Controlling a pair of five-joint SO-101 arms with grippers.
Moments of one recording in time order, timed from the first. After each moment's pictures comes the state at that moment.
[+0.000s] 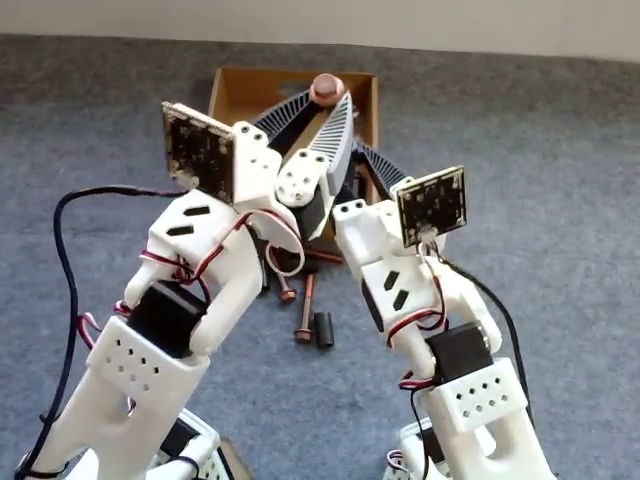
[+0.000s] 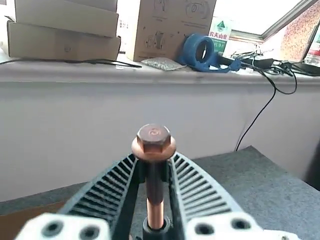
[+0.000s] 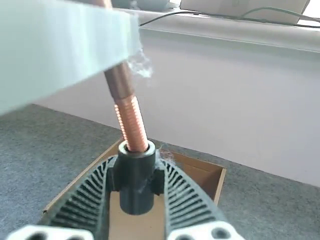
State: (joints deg) left arm 26.5 -47.8 29.5 23.7 8.9; right arm -27.5 -60.1 52.7 16.5 4.3
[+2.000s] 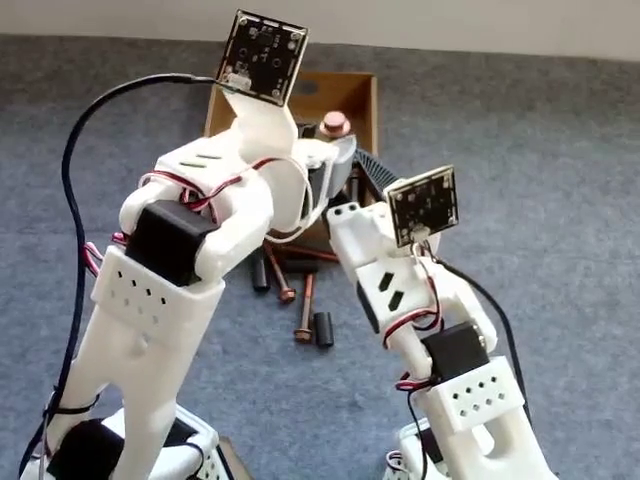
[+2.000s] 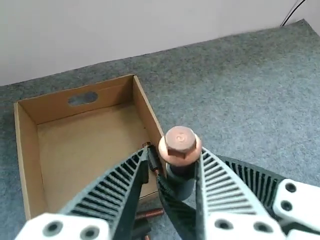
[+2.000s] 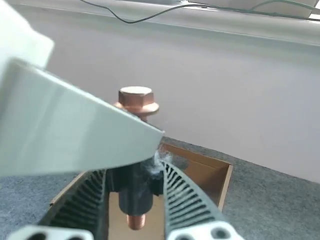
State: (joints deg) left arm 23.9 -25.9 -5.8 71.5 8.9; right arm -27.6 -60.1 52.9 16.6 4.3
